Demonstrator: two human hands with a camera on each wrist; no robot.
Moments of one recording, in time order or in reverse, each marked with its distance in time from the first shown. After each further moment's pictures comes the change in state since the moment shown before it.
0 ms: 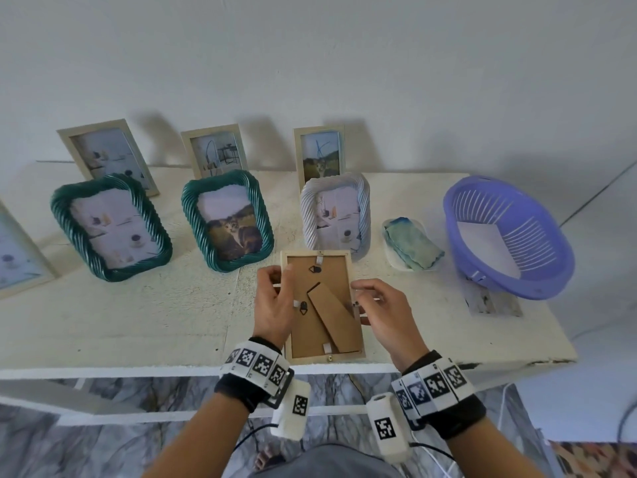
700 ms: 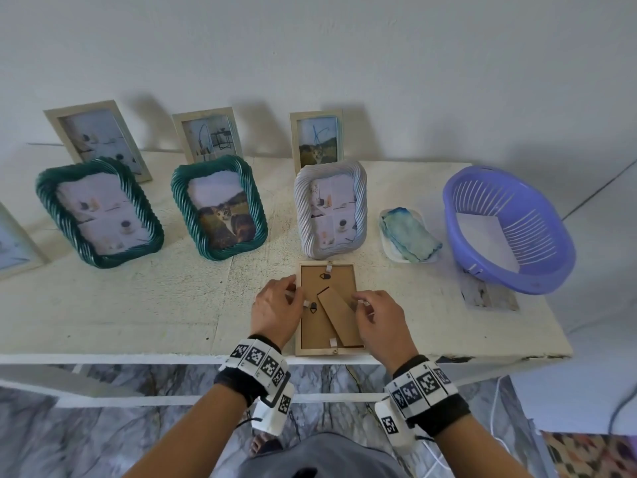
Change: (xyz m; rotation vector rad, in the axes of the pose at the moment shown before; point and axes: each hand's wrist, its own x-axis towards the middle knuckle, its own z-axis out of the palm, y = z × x) left_hand 0.000 -0.044 0.009 0.613 -0.102 0.125; right_hand 0.009 0.062 -0.006 -0.505 -0.004 -0.229
